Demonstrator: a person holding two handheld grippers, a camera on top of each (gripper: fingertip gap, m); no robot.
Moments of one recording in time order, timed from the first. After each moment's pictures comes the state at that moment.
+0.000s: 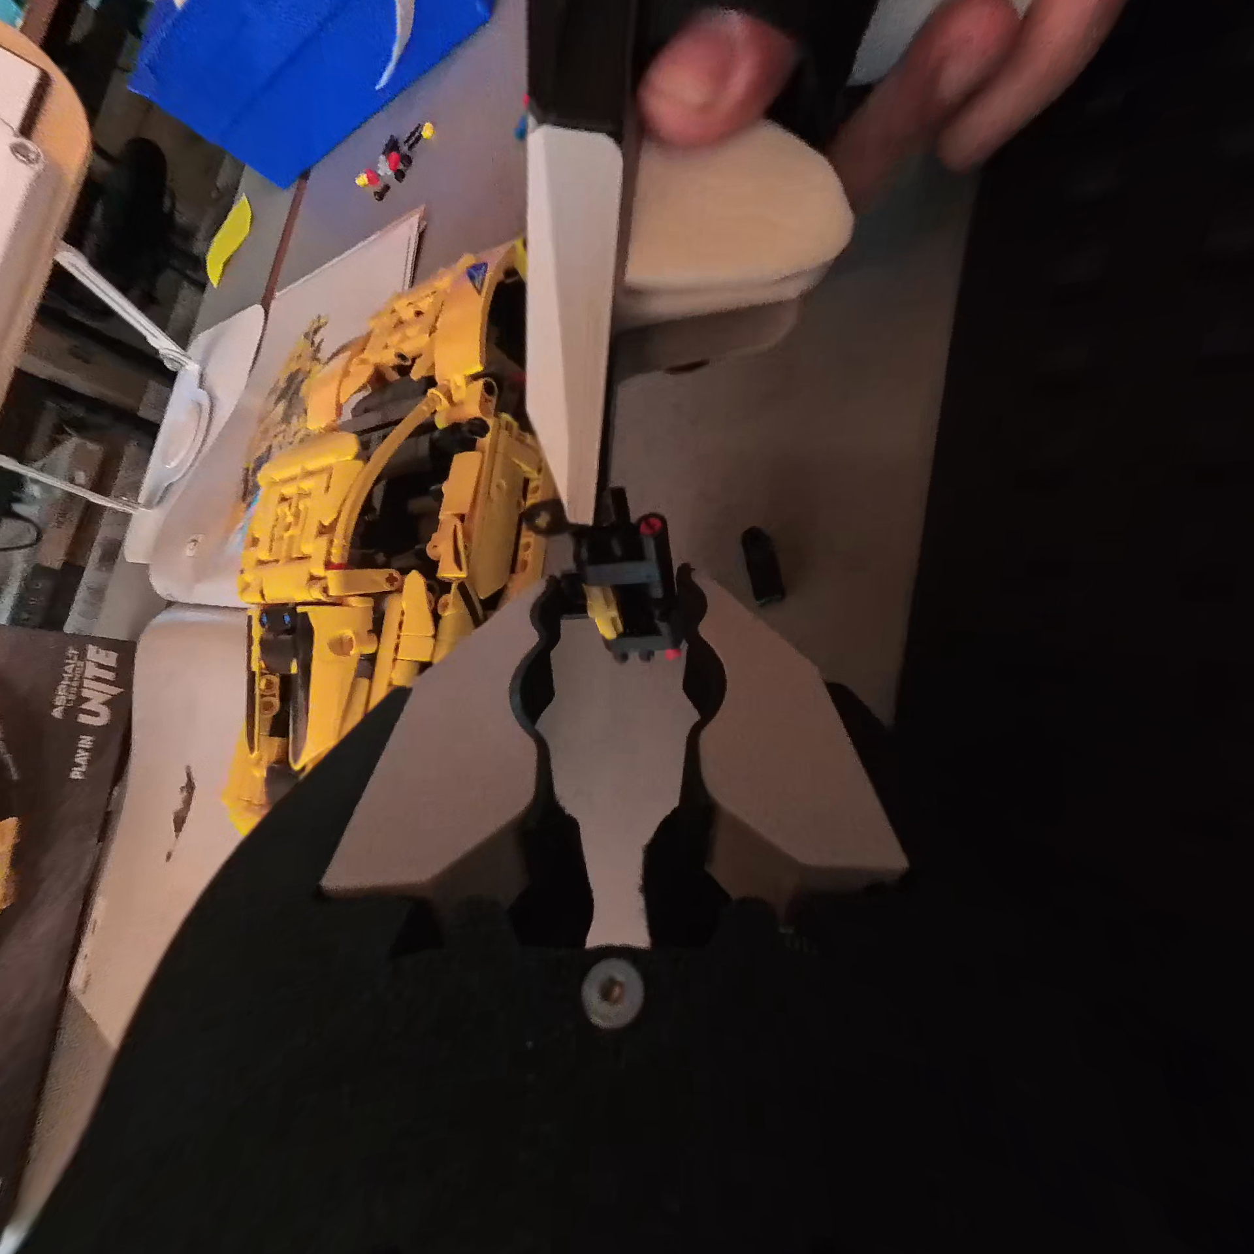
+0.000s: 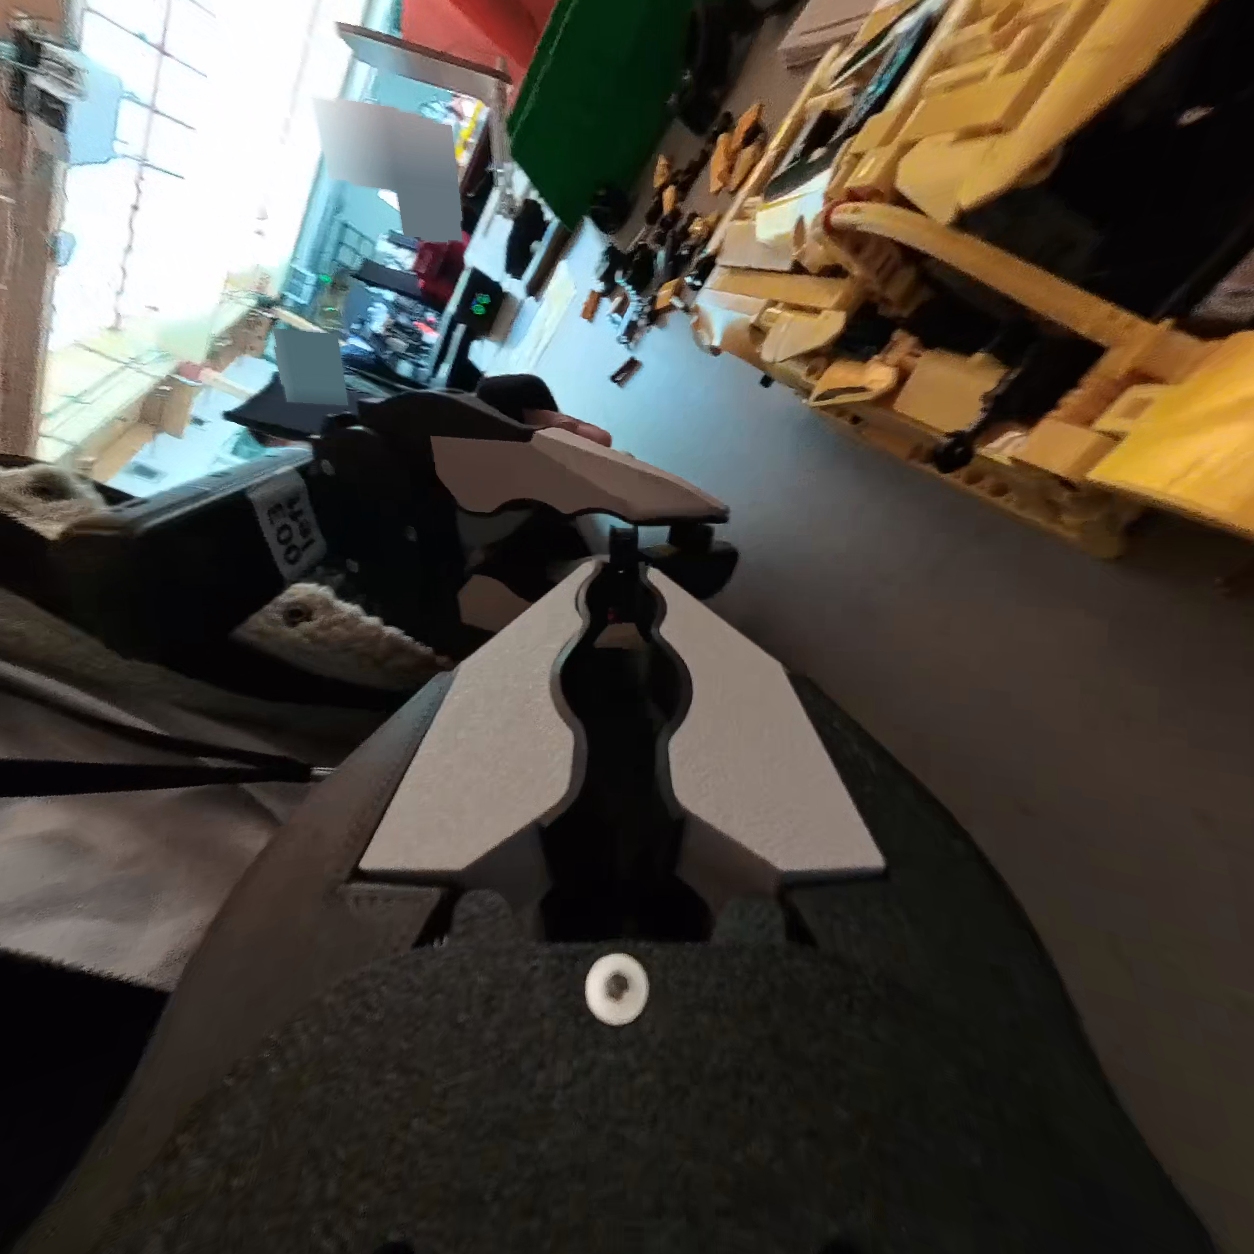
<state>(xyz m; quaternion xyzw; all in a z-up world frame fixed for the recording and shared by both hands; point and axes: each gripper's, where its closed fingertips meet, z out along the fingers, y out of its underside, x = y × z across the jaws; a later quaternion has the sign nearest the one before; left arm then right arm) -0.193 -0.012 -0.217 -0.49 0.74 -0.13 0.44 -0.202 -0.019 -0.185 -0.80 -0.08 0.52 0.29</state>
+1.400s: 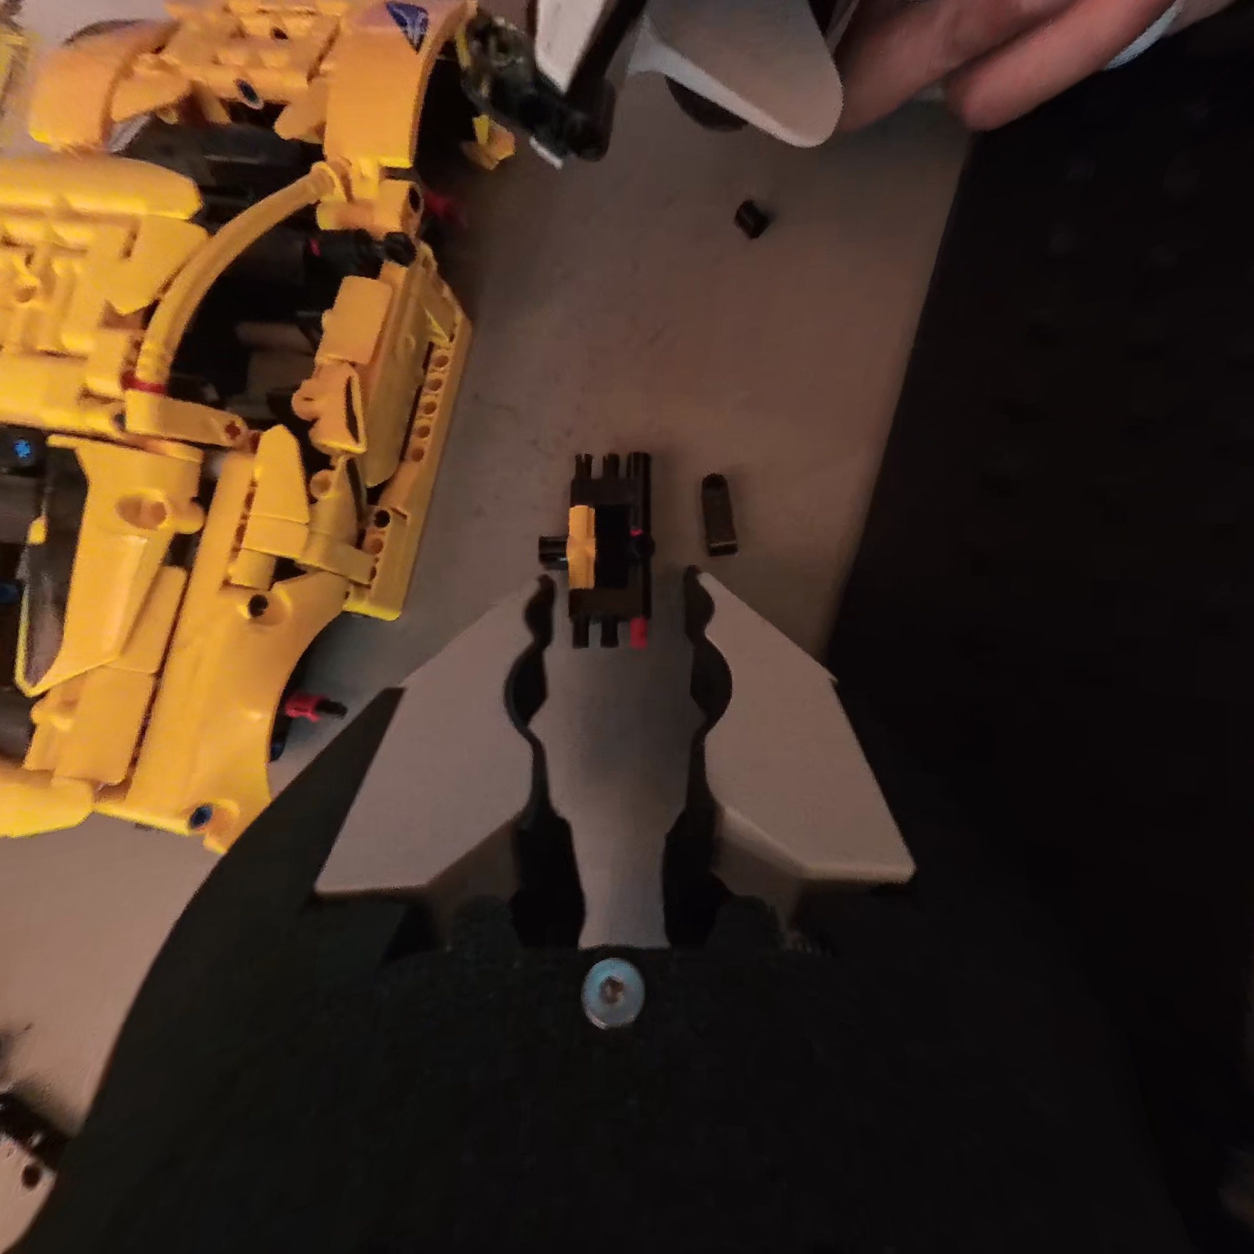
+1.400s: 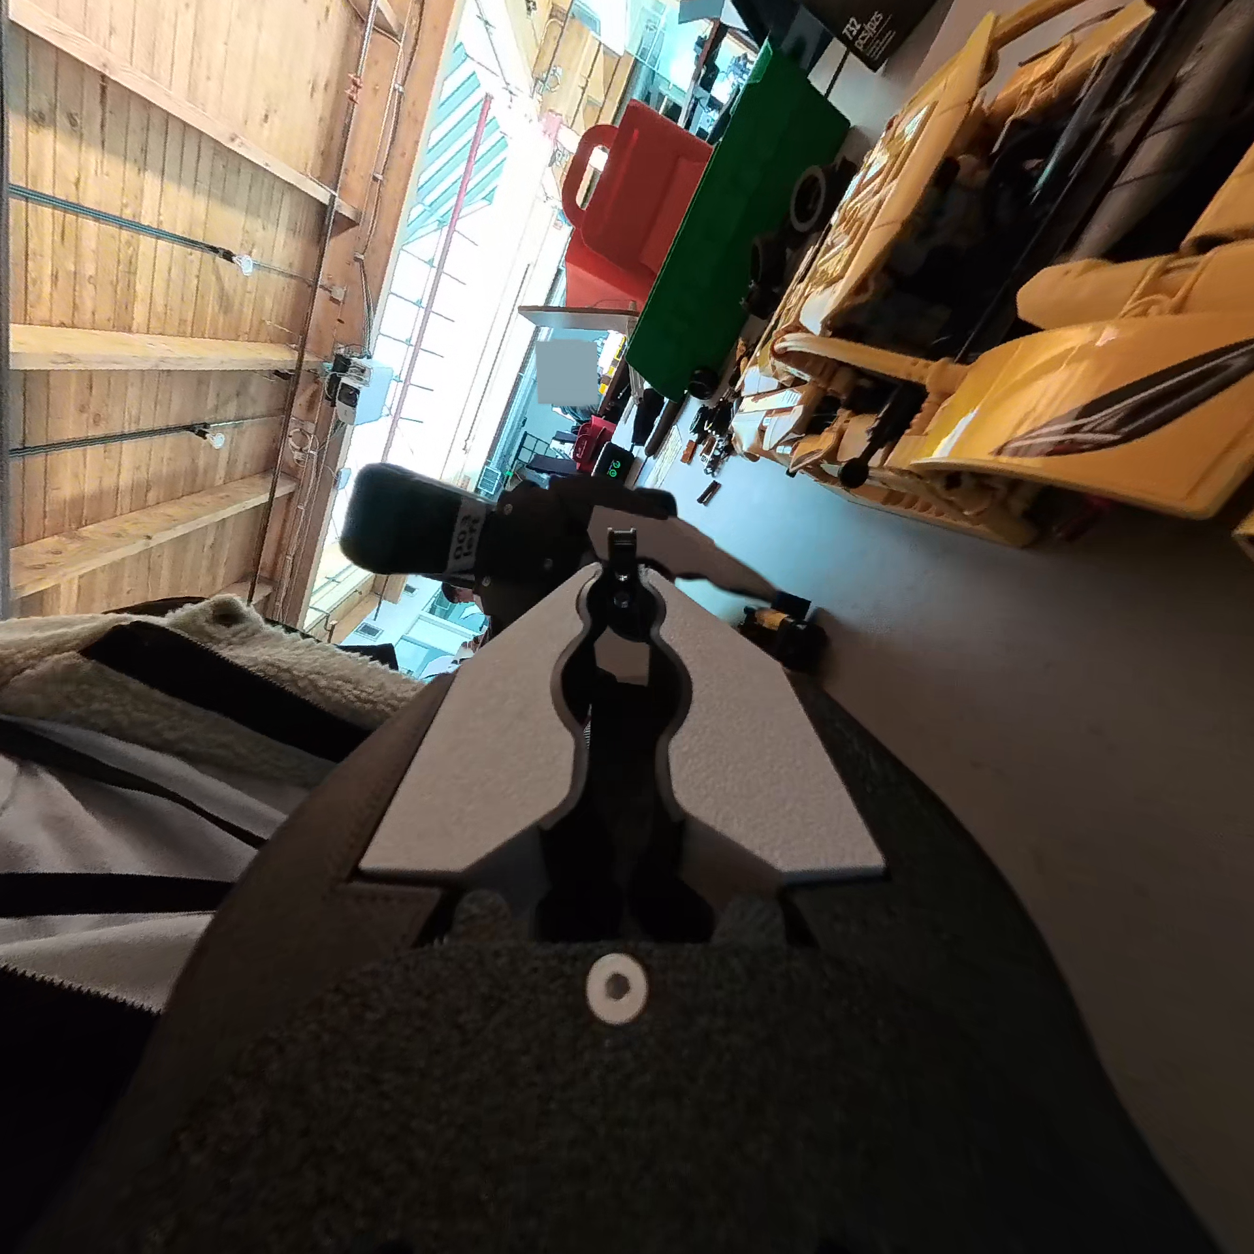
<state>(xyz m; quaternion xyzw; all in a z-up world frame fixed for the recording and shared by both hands) -0.207 -0.020 -0.242 -0.61 0.71 -0.23 0.27 -0.163 -0.015 -0.160 -0.70 0.02 0.63 0.34</state>
